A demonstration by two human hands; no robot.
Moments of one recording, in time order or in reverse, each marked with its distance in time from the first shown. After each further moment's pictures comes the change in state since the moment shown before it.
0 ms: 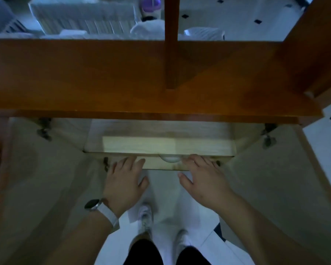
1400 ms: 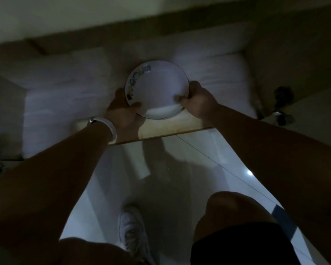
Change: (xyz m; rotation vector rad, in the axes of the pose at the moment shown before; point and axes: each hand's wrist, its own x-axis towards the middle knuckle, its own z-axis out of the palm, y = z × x) left_hand 0.305 -0.135 0.560 -0.602 -0.210 -0.204; right_hand 0.324 0.309 0.500 0.589 0.052 0.396
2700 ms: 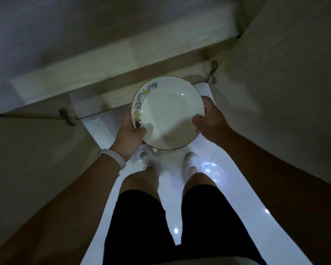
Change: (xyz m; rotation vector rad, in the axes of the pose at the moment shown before) left_hand -0.343 0.211 -0.116 -0.474 -0.237 -0.245; right_hand -0.361 -0.129 -0.175 0.427 -0.001 0.254
